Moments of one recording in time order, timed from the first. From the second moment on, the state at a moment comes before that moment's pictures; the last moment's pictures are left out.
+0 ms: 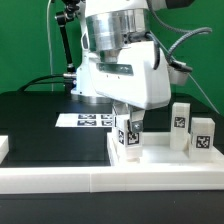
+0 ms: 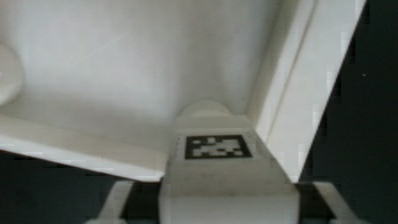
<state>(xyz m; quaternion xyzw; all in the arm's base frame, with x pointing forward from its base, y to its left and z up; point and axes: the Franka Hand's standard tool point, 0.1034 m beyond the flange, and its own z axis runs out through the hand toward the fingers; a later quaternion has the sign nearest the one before) 0.623 0.005 0.078 -0.77 0.63 0.02 0.07</state>
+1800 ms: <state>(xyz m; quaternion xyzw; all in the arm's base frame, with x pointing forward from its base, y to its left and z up) 0.626 0.004 0.083 -1.00 0.08 -0.02 0.05</state>
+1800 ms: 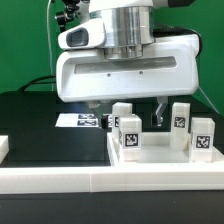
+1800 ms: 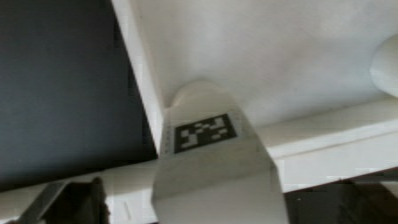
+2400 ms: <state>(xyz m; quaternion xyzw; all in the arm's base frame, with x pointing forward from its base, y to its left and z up) 0.625 0.002 0.083 -1.00 -0.05 -0.02 0.04</state>
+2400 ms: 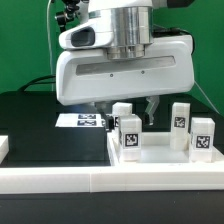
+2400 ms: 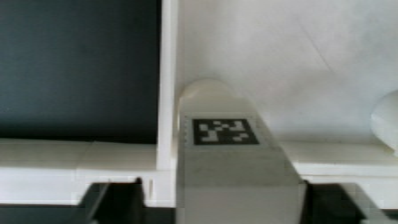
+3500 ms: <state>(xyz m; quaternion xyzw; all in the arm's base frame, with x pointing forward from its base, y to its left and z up) 0.622 0.003 0.081 -0.93 0.37 -0.01 0.06</state>
